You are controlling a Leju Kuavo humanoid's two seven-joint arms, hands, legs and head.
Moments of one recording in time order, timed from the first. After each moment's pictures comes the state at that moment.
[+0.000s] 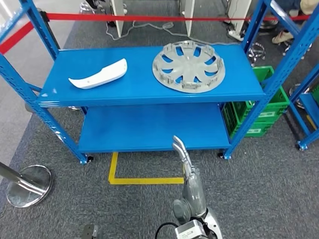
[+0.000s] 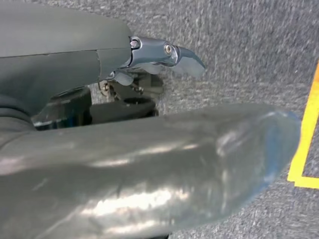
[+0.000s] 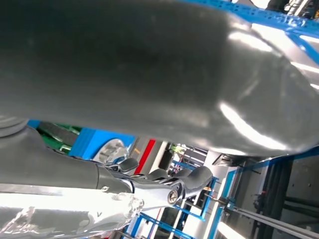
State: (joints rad) left arm -0.07 -0.23 0.69 -0.20 -0.60 -0.05 -0.49; right arm 0.11 0.03 0.62 -1.73 0.39 -0.39 -0.55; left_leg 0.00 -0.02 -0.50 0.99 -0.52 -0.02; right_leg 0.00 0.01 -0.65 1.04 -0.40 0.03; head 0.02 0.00
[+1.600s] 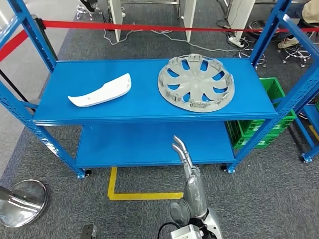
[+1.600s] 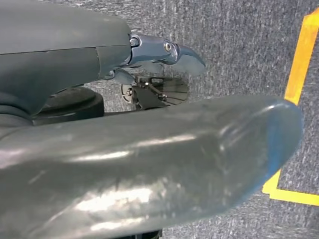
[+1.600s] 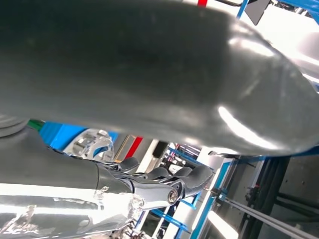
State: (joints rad) left arm -0.07 -0.24 0.71 -0.21 -0.61 -0.01 -0.44; right arm 0.10 0.02 0.63 -1.73 0.45 -0.44 -0.54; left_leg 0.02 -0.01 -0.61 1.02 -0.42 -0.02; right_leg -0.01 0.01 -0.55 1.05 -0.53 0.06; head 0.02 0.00
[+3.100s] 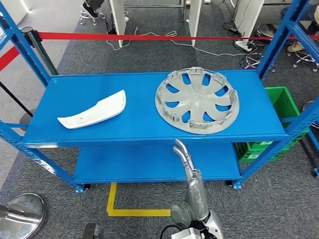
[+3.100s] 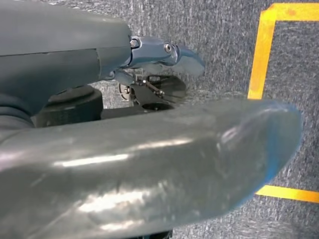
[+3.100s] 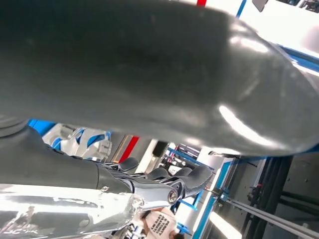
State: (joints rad) left arm -0.07 -0.24 0.72 -0.21 -0.63 -0.01 -0.44; right arm 0.11 0.00 0.65 -1.73 0.46 -0.46 -0.53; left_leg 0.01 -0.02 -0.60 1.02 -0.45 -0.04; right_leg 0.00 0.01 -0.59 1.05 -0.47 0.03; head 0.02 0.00
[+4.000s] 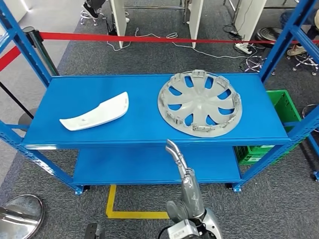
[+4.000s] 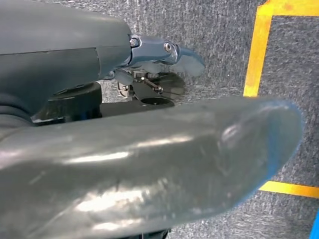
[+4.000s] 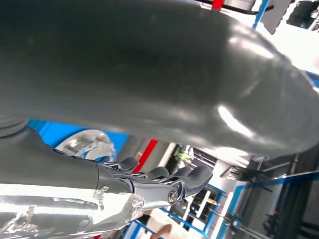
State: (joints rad) left arm -0.08 -0.26 0.73 -0.21 -0.64 -0.02 -0.43; right arm 0.08 -0.01 0.65 -1.73 0.44 -0.38 -0.46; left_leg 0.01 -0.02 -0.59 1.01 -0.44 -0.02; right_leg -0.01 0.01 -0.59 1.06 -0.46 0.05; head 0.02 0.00
